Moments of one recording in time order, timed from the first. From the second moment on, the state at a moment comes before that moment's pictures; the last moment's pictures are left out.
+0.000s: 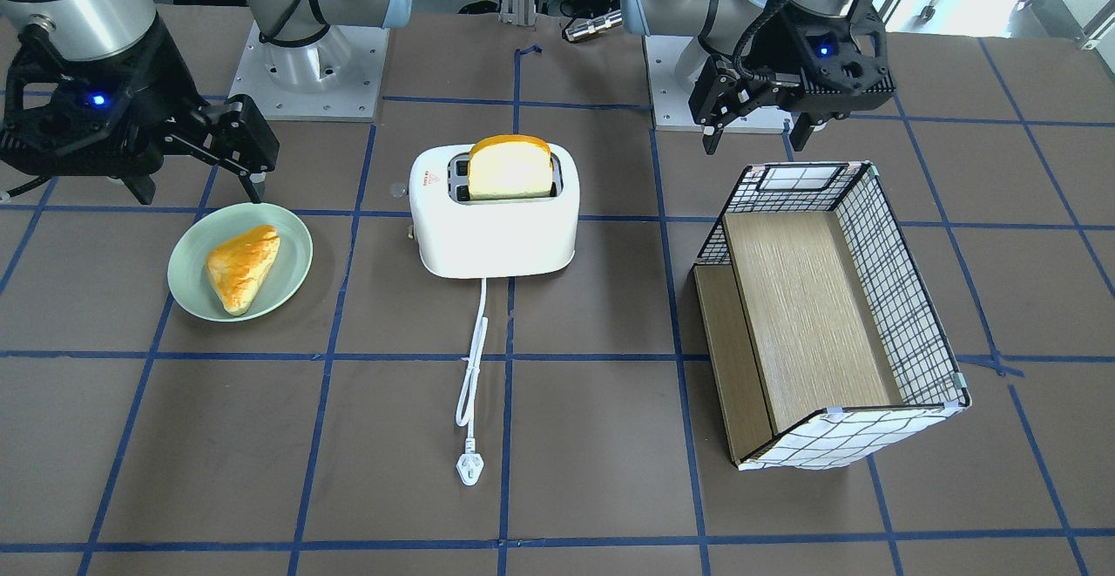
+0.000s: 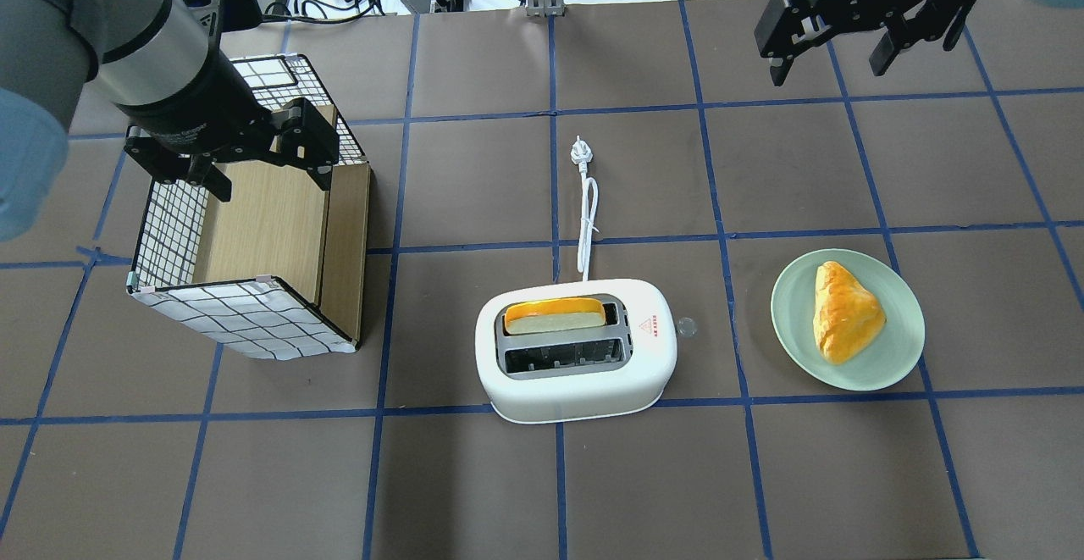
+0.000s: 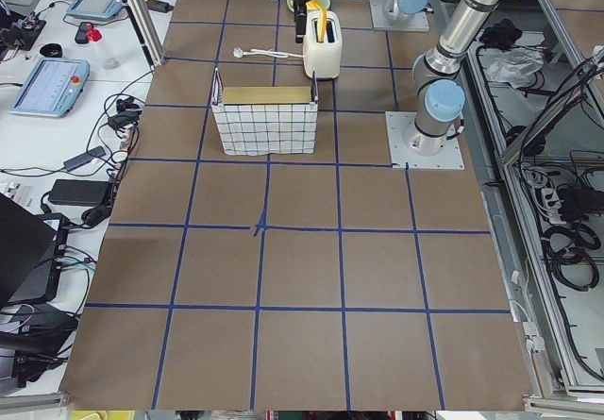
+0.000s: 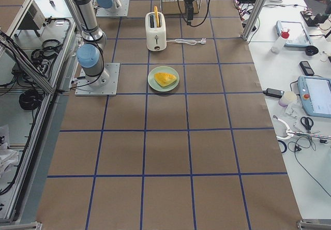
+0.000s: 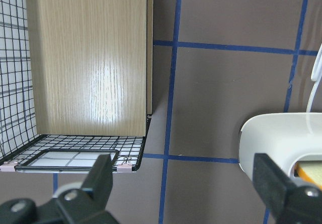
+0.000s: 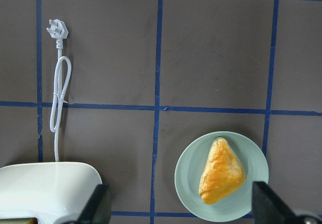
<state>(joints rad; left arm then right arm) -1.57 -1.46 -1.67 -1.53 1.58 -0.08 1.54 -1.47 1.38 -1.52 -1.59 -0.09</state>
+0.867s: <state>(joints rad) -1.57 -1.46 -1.67 -1.53 1.58 -0.08 1.54 -1.43 1.31 -1.50 -1.58 -0.06</state>
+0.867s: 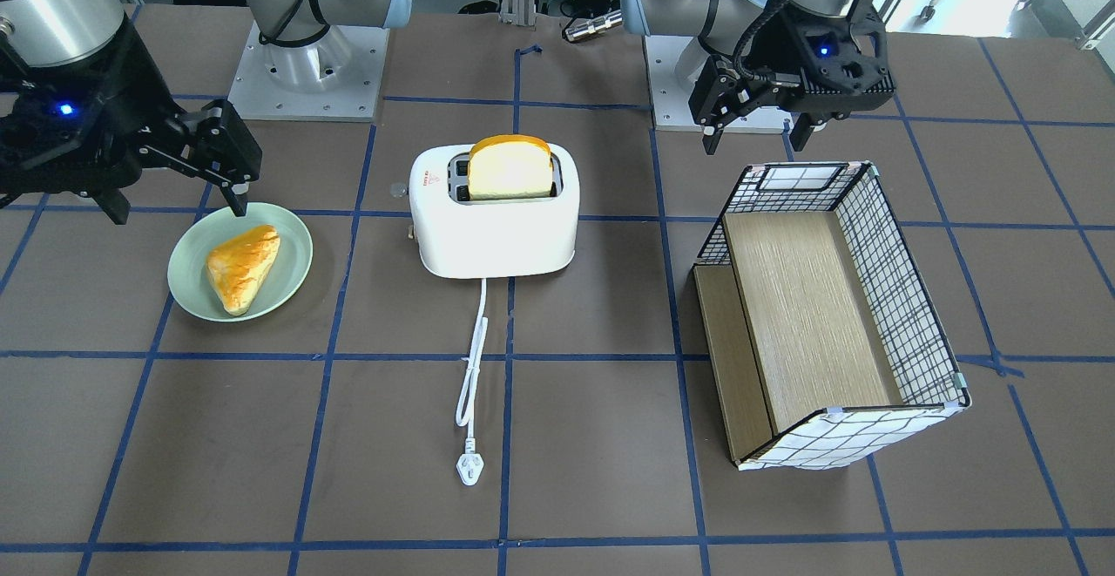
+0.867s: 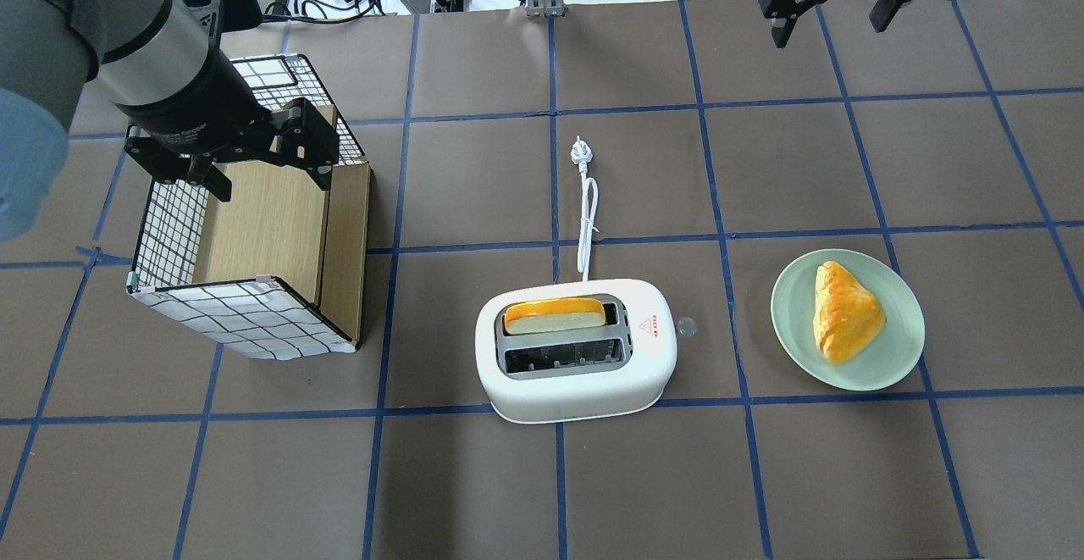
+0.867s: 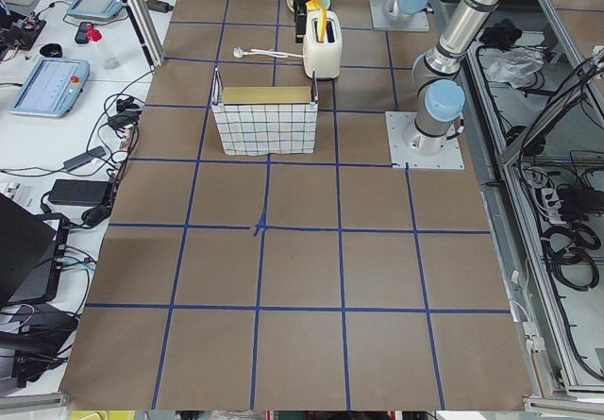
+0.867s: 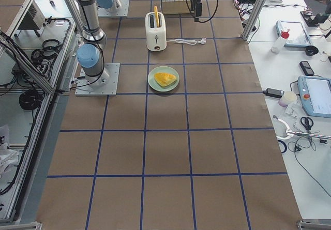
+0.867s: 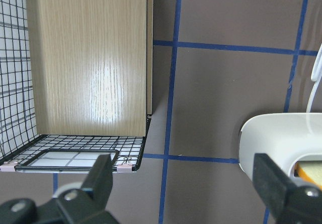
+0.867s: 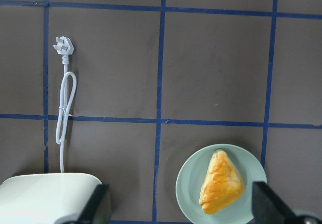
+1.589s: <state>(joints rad) -1.57 -1.46 -1.67 -1.53 1.58 -0.08 1.54 -1.51 1.50 -1.66 -1.55 0.00</state>
